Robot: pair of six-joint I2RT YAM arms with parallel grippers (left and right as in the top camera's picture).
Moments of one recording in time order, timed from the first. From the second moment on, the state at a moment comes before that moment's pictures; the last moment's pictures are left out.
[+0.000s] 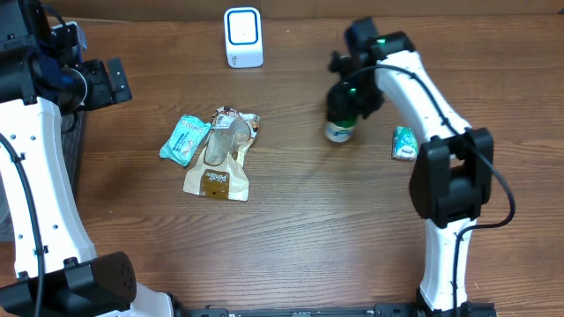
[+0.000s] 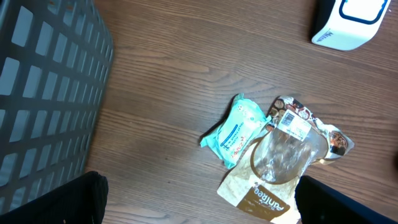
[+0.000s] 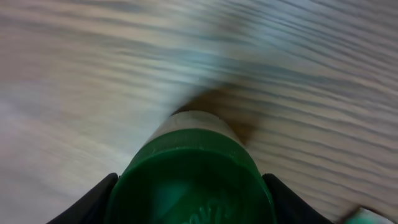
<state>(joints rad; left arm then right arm) 0.26 1.72 2.00 -1.37 0.07 -0.05 0.24 2.25 1.98 -1.19 -0.15 -0.08</state>
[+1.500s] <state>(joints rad) 0.26 1.72 2.00 -1.37 0.07 -0.05 0.16 2.23 2.22 -1.29 -0.52 0.16</state>
